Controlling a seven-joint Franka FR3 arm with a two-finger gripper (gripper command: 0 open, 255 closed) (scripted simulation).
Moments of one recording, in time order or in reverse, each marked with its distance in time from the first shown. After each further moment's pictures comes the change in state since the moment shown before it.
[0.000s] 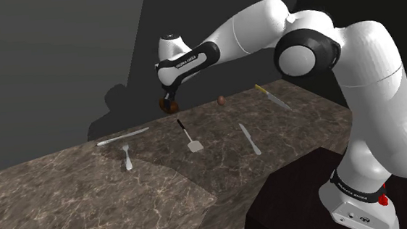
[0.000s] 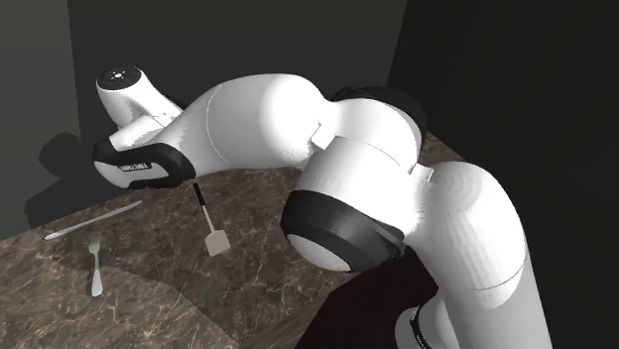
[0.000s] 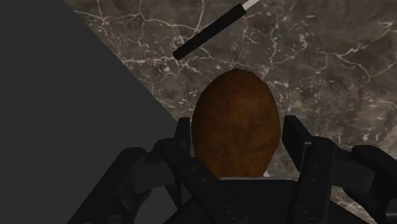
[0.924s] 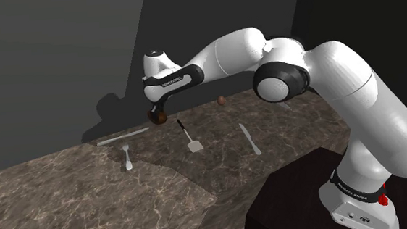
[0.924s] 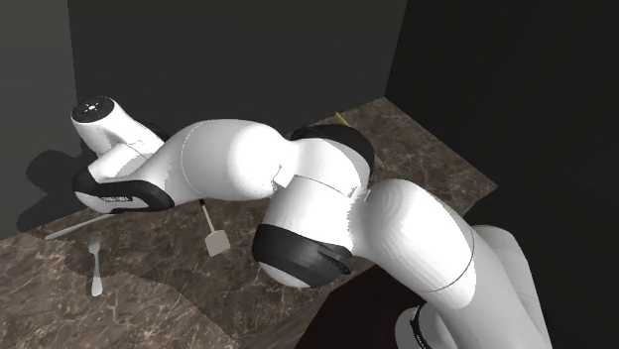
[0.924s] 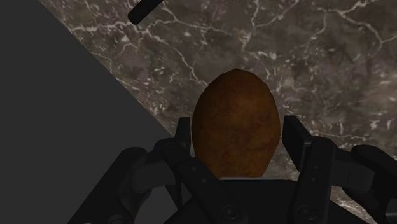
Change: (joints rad) arm 0.010 0.233 0.027 0.271 0.012 -0.041 0.077
